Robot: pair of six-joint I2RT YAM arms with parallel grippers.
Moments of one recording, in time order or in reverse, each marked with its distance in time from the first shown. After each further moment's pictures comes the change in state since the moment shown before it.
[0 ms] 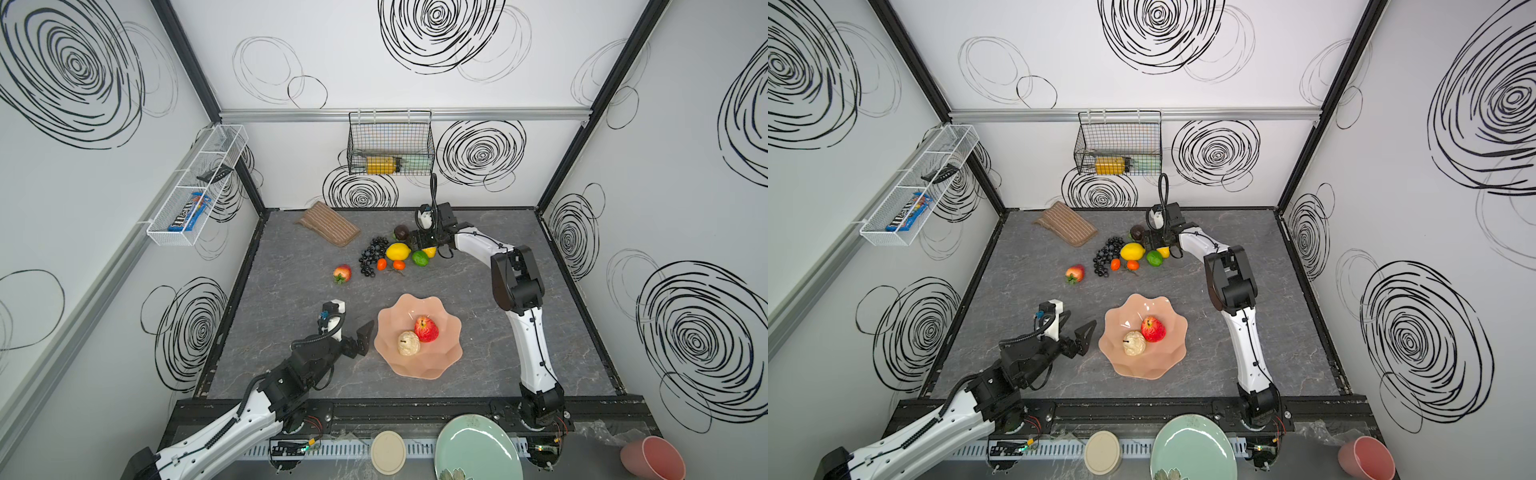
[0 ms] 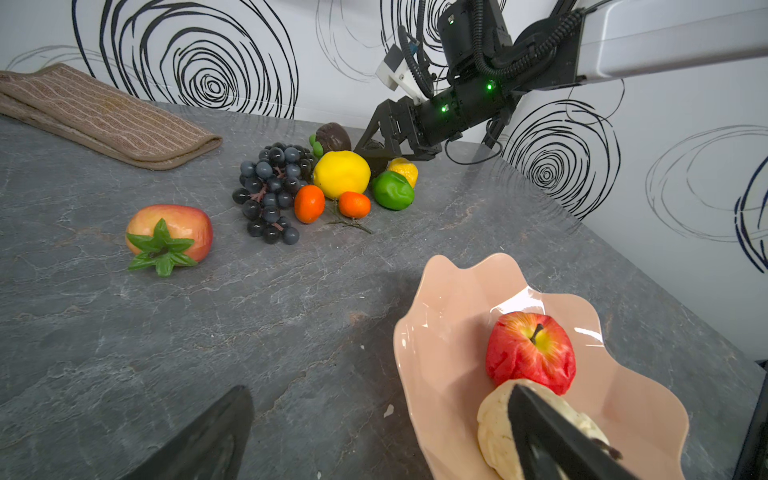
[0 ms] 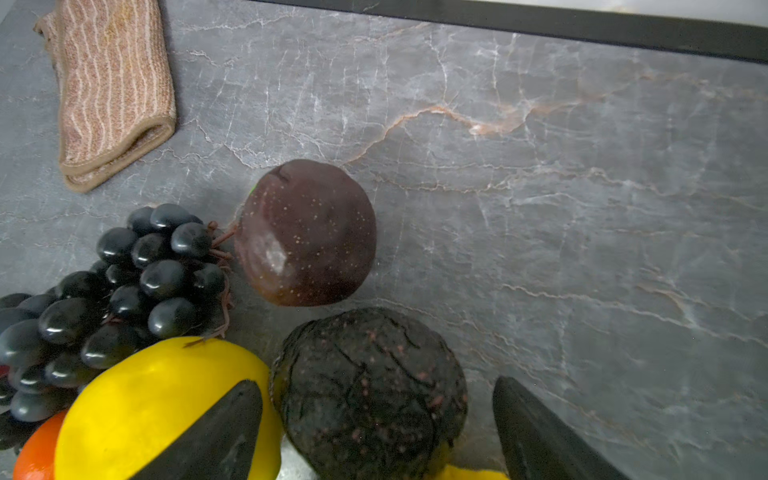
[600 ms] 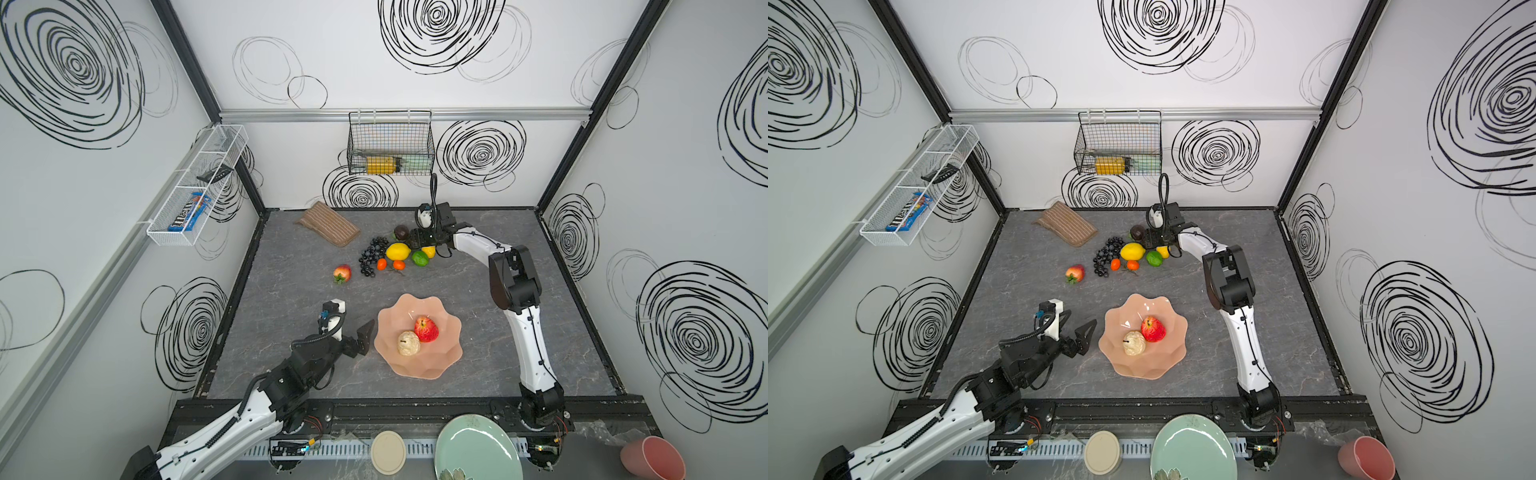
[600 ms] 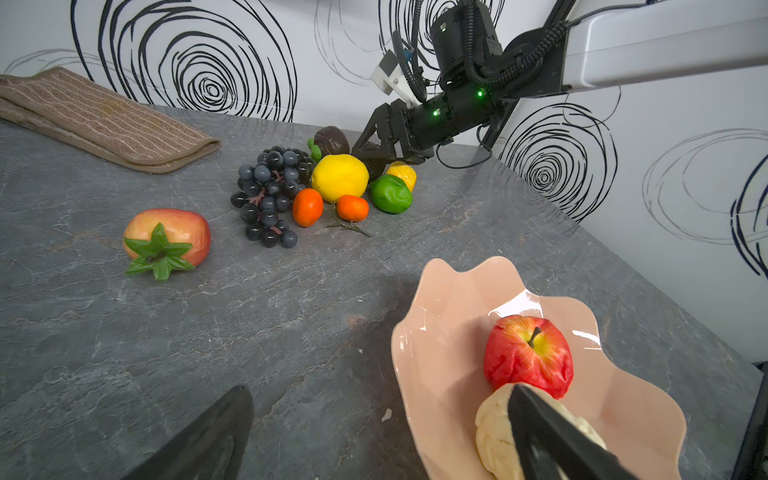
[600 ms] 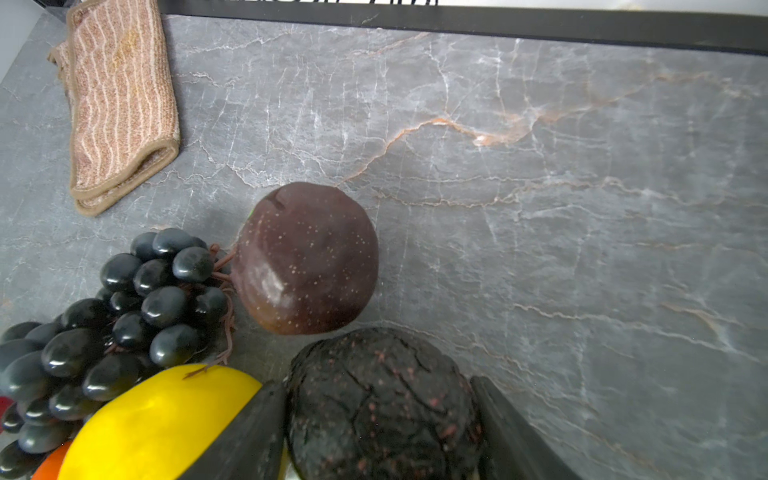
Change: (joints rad) left arm 0.000 0.012 0.000 0.016 0.002 0.001; right arm 0.000 0.012 -0.001 0.033 -0.014 0.054
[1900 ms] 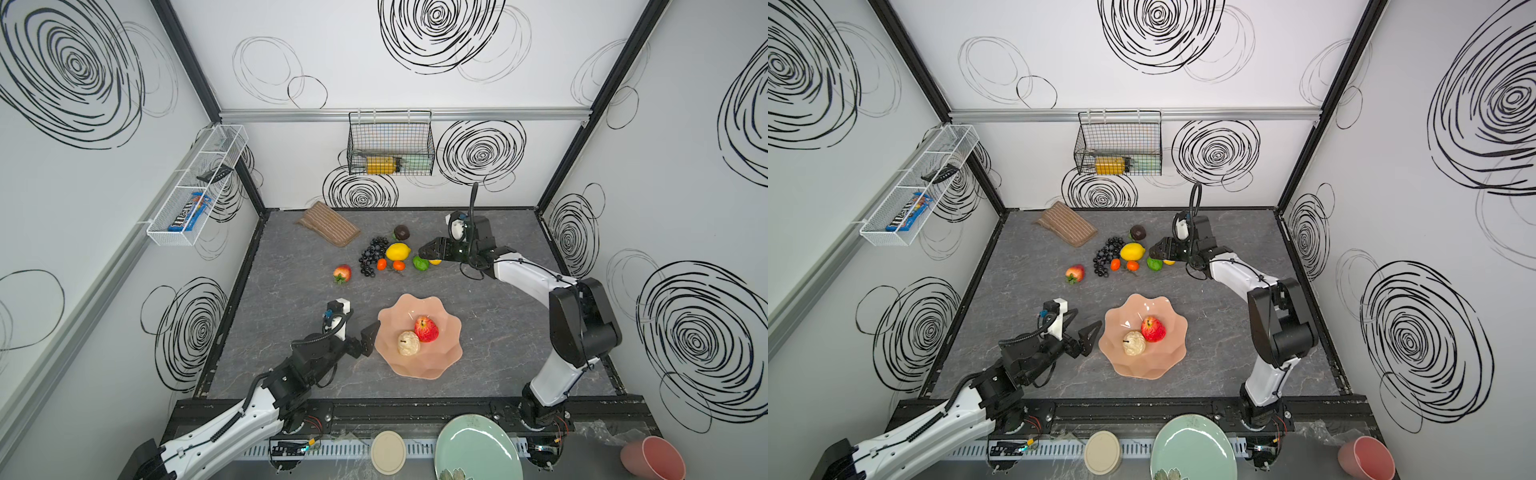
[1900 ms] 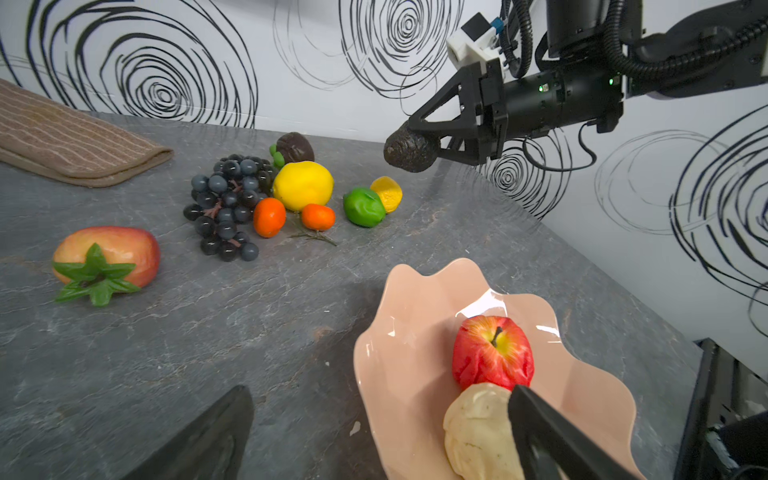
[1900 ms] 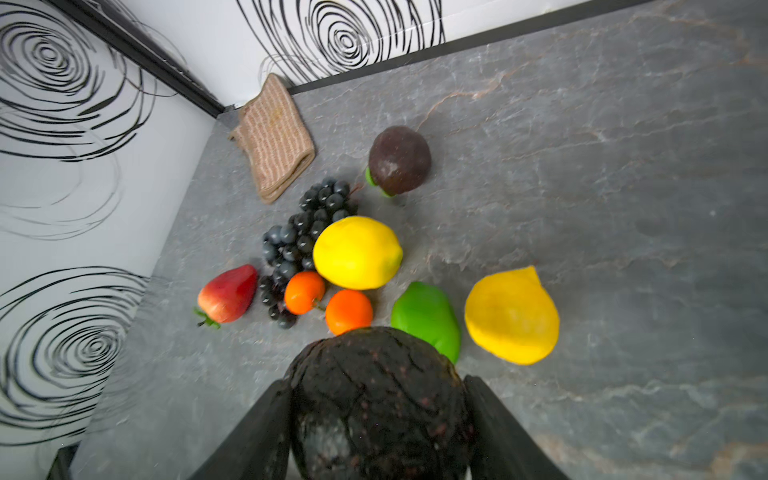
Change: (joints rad) left arm 0.003 0.084 -0.015 0.164 0.111 0.015; right arm -0.026 -0.694 -0.750 0.231 -0.138 0.266
